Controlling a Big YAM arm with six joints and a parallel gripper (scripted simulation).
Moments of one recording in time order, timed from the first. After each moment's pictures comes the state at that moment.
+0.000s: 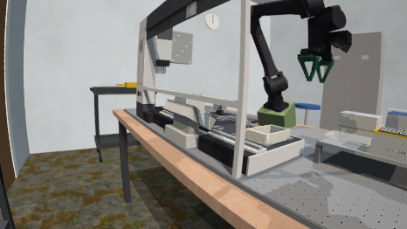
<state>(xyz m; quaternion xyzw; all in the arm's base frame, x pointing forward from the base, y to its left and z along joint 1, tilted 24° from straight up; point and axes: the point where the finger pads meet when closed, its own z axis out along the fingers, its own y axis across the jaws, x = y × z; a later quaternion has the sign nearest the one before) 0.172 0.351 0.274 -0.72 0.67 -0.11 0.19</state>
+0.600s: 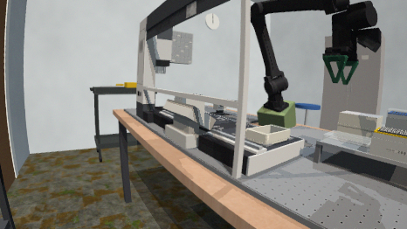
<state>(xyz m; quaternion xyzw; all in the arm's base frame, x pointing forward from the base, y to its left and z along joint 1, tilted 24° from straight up) 0.163 0.432 0.279 -0.72 0.66 -0.11 0.18</state>
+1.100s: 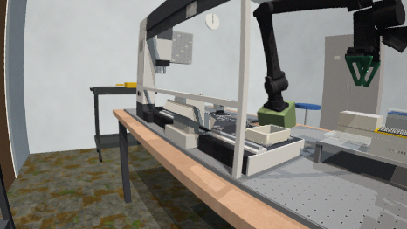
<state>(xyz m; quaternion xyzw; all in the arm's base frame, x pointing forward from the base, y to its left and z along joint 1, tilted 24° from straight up) 0.158 0.495 0.281 -0.72 0.66 -0.11 0.18</state>
